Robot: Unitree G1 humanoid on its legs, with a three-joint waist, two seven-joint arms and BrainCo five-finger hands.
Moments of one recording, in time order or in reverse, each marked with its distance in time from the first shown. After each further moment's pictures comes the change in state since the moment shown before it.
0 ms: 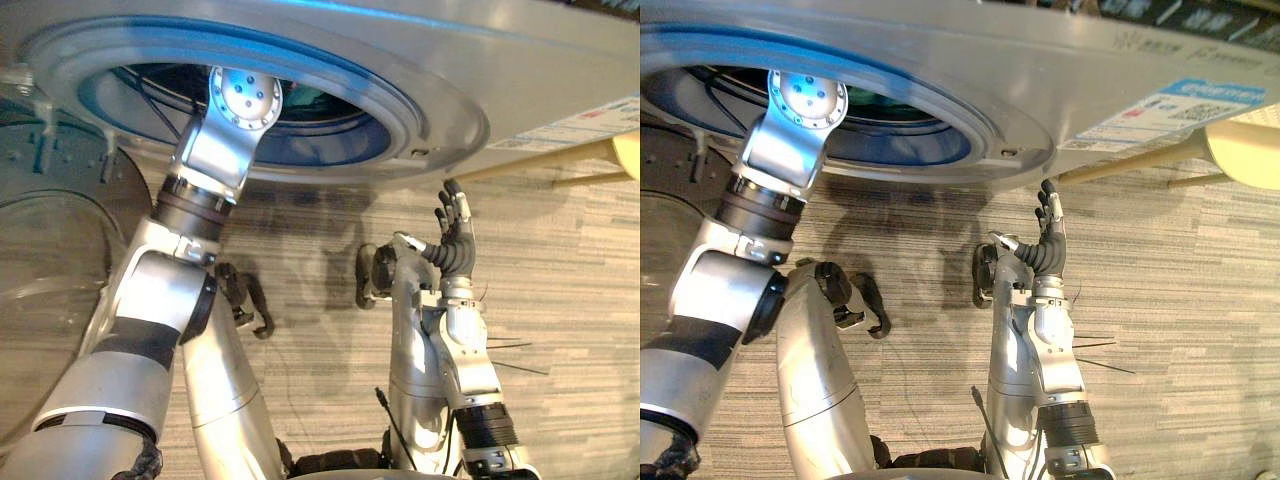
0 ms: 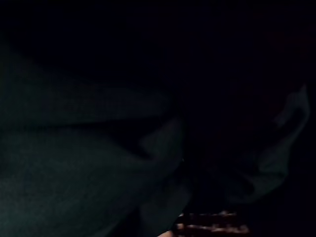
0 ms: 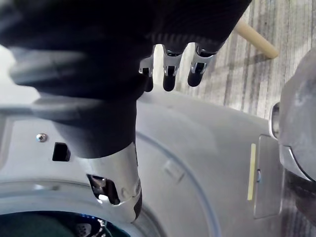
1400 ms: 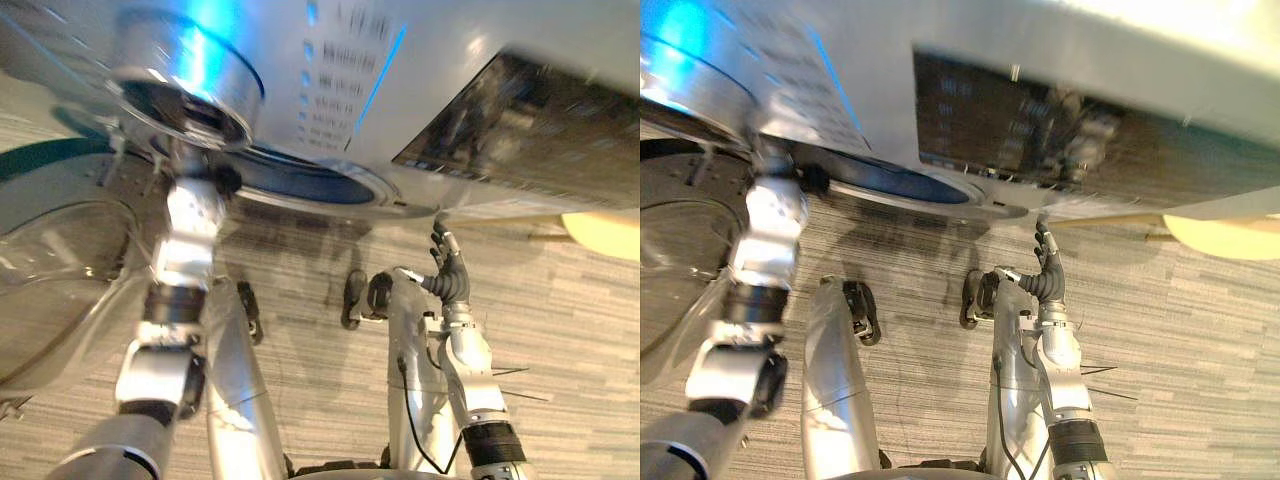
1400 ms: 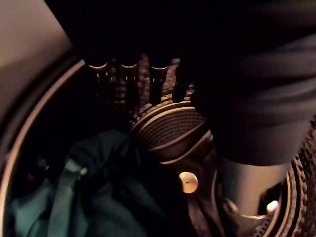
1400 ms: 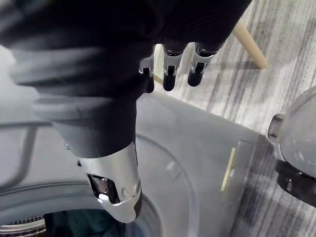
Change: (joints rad) left arm 0.838 -0.271 0.298 -0.274 -0.072 0.021 -0.049; right arm 0.112 -0.024 -0.047 0.219 0.000 0.067 0.100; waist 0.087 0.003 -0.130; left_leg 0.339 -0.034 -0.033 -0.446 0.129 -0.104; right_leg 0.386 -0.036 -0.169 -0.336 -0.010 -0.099
